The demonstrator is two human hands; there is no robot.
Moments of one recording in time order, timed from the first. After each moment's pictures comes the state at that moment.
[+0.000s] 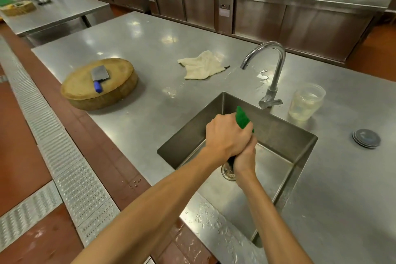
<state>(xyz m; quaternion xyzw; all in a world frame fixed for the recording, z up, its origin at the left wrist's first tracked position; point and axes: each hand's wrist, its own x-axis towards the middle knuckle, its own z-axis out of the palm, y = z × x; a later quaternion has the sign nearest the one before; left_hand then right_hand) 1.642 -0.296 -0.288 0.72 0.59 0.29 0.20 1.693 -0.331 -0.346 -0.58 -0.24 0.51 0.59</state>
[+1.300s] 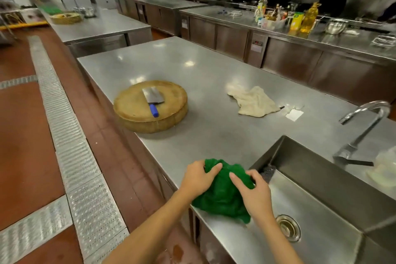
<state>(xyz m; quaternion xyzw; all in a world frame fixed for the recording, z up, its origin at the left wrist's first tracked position) 1.284 -0.196 -0.372 0.59 0.65 0.28 0.38 1.463 -0.242 -0.378 -0.63 -0.50 0.38 0.45</state>
